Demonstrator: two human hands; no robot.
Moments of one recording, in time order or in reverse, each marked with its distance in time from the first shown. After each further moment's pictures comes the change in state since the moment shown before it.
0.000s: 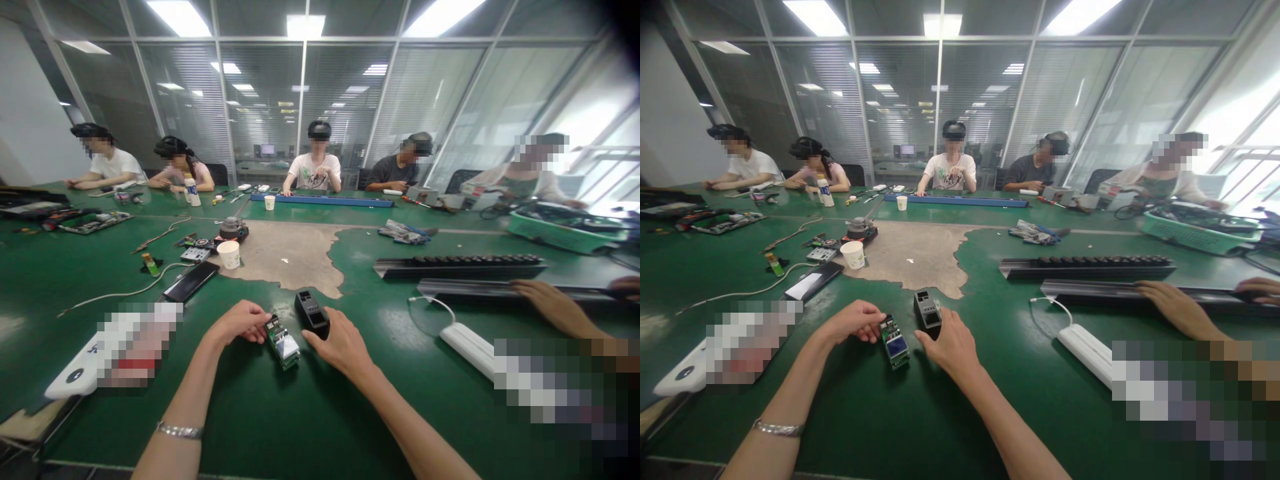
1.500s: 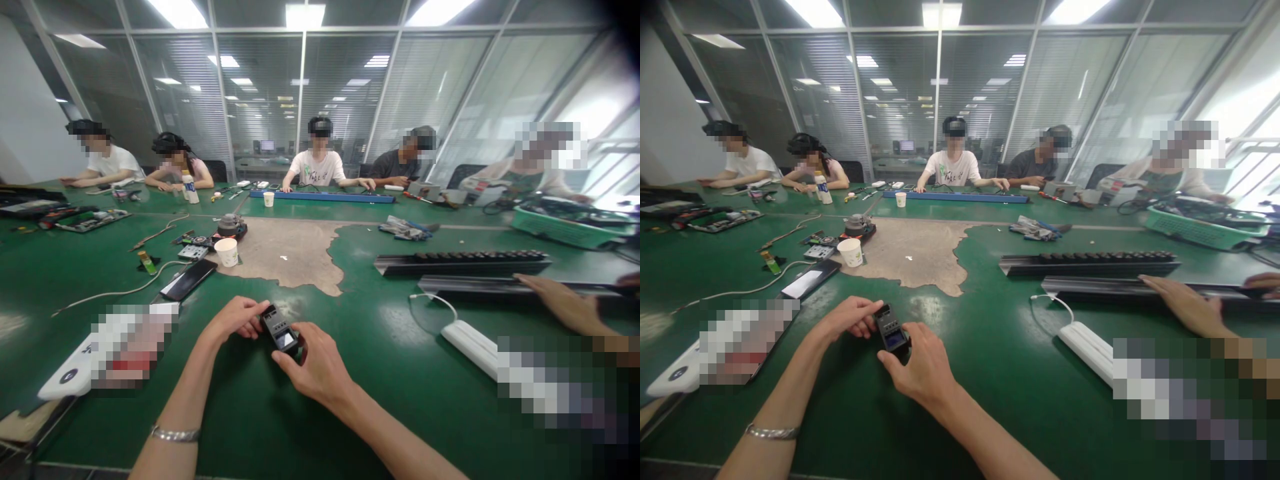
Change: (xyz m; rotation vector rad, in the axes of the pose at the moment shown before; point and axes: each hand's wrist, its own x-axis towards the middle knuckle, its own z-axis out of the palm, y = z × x) left_hand -0.004 0.009 0.000 0.045 0.115 -0.029; right_hand -0.030 -0.049 0.001 0.312 0.007 -0.244
